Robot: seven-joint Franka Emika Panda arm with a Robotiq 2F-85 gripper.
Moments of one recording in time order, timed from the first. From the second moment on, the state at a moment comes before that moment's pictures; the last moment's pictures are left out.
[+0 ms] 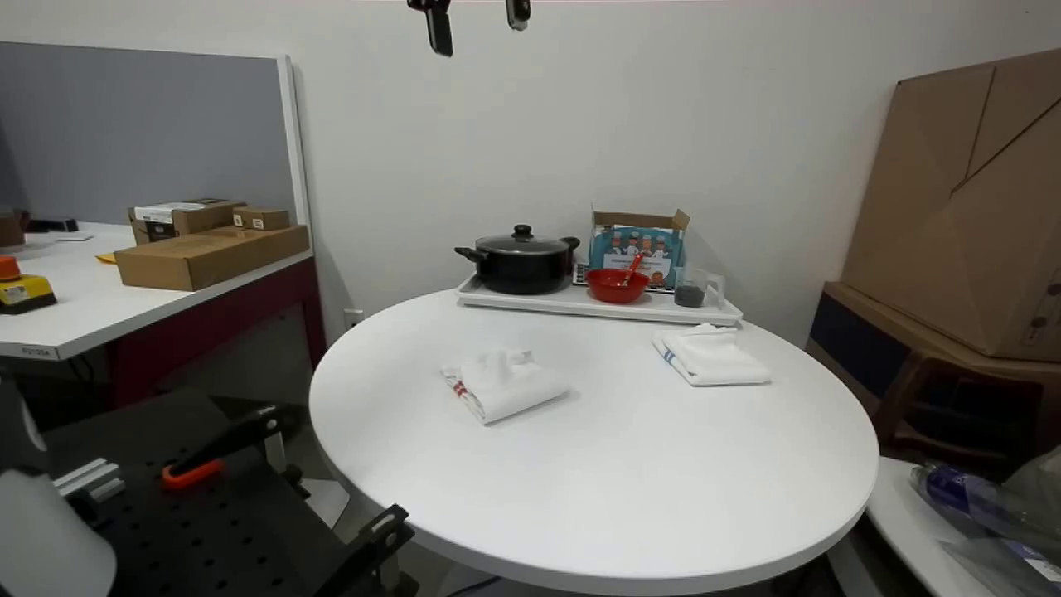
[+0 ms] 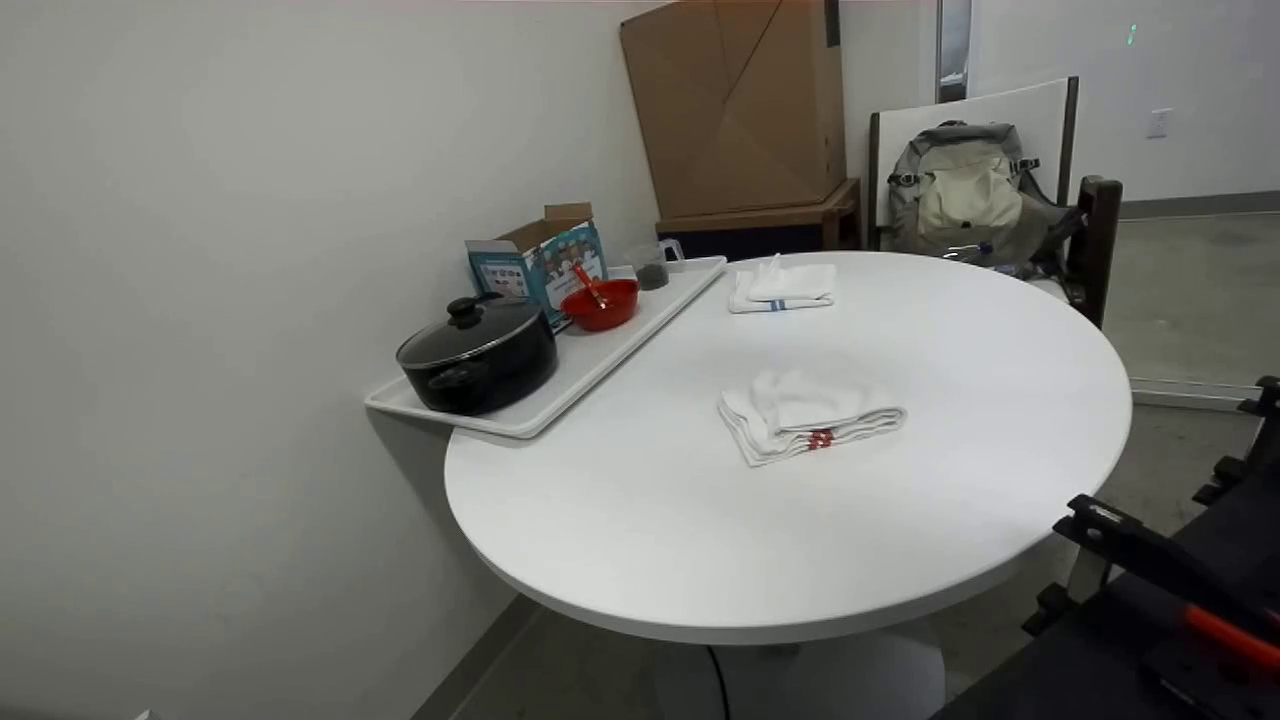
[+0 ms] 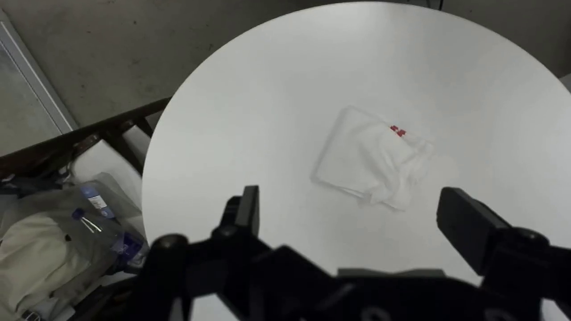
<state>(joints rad) -0.01 -0.50 0.09 -2.36 -0.18 1.86 0.05</state>
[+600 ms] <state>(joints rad) -0.02 -0.45 0.03 -2.40 -0.24 2.07 0.04</state>
